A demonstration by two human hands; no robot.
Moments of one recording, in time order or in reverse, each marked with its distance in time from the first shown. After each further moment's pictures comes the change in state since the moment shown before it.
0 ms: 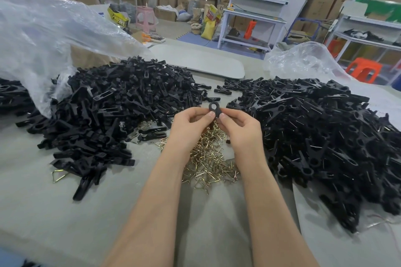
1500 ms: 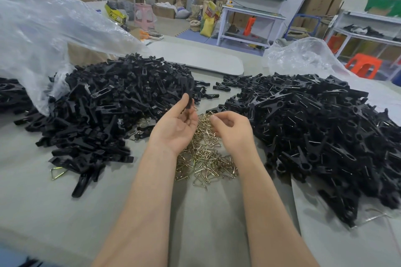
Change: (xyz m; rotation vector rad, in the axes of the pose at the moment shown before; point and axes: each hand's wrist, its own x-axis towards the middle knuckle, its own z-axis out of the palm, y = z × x) left_hand 0.002 0.012 -0.016 -0.973 0.013 -0.379; right_hand 0.000 0.007 0.001 -0.402 -0.064 0.036
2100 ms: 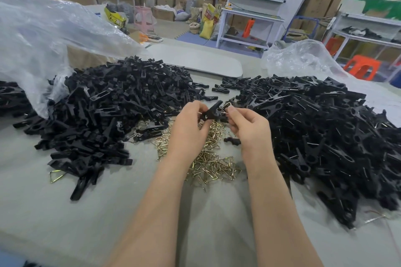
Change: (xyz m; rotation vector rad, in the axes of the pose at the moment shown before) left_hand 0.008 -0.029 -0.005 1.583 0.006 0.832; right_hand 0.003 -0.007 -0.020 0.393 0.173 0.082
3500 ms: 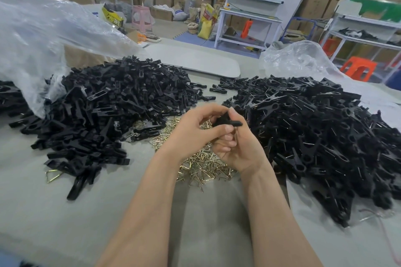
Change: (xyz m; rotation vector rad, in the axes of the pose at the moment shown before) left_hand -0.005 0.022 -0.020 -0.444 -0.370 0.053; right_hand -0.003 0.015 -0.007 0.680 -0.684 0.518
